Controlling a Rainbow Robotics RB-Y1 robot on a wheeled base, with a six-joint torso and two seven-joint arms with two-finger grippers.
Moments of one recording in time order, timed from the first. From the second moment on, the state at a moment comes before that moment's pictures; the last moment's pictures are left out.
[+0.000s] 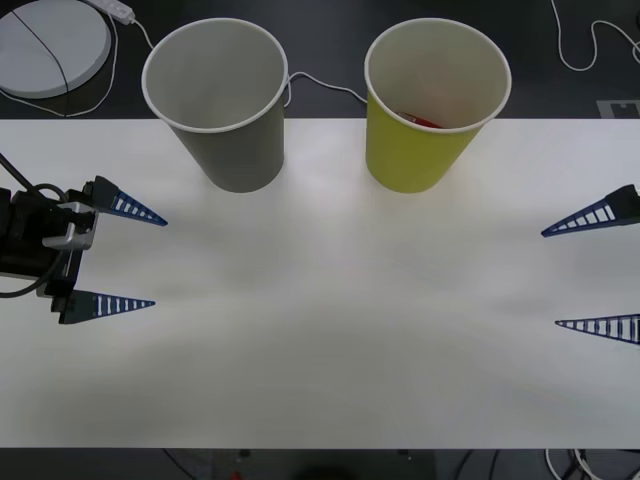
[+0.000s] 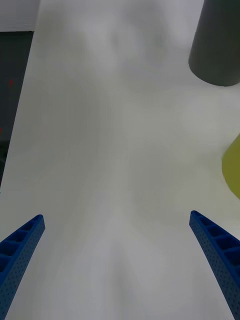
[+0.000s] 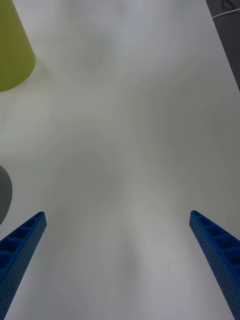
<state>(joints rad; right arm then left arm) -0.02 -0.95 -0.32 -1.79 1.38 -1.53 -0.02 -0.24 0.79 0.17 -1.71 -1.61 -1.57 0.00</state>
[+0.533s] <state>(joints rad) -0.02 -0.89 -0.32 -1.79 1.42 -1.53 0.01 -0.24 0.79 0.17 -1.71 -1.61 -1.57 0.00</state>
